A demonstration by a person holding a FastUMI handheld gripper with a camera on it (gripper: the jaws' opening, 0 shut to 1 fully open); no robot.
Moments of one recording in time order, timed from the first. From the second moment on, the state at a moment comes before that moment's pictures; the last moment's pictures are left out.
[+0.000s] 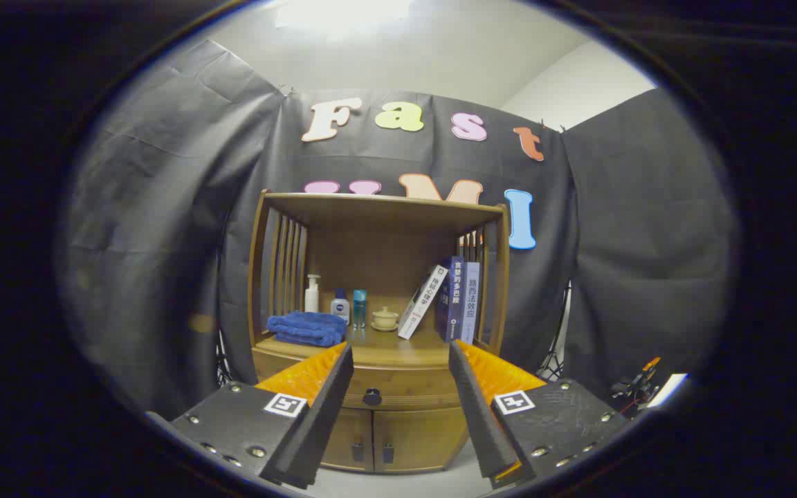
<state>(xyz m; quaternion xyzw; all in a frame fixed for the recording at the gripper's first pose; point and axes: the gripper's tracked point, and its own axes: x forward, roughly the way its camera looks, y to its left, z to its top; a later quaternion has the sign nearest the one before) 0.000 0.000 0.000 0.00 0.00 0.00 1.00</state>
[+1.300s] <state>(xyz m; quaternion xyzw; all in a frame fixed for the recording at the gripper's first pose) 0.079 0.038 -0.090 0.00 0.07 0.04 1.00</state>
